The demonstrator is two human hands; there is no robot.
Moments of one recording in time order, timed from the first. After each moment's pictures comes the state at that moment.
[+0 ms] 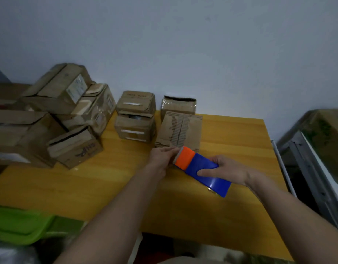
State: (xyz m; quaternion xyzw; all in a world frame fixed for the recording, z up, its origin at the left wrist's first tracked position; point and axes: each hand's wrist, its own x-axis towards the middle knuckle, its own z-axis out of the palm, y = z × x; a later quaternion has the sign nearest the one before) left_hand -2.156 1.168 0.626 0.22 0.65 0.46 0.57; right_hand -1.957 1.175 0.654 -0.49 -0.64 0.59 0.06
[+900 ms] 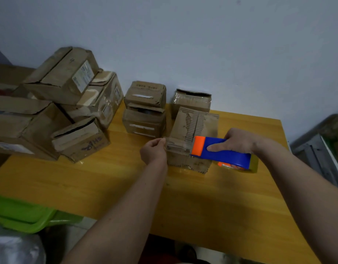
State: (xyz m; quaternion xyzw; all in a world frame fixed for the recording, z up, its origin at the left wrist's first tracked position) left_hand -2.206 1.195 0.604 0.07 0.74 0.55 0.37; right_hand -2.002 1.262 0.683 -0.61 -0.67 0.41 -0.08
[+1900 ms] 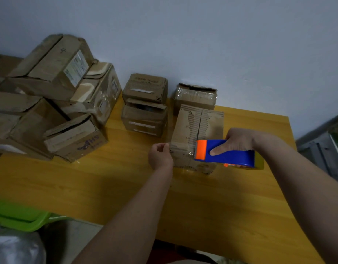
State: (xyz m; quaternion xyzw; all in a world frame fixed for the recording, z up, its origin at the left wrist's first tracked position) left_hand -2.208 1.214 0.566 0.12 0.78 0.48 0.38; right_hand -2.020 1.298 0.667 -0.58 -0.66 0.44 -0.19
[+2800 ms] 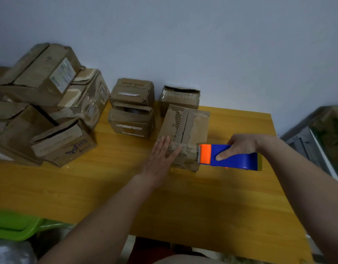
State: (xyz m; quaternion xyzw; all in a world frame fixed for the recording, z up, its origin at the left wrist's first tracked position) left_hand -2.205 1.184 0.561 0.78 0.62 -0.04 0.10; right_hand -1.951 1.290 0.660 -0.58 -0.66 0.42 -0.24
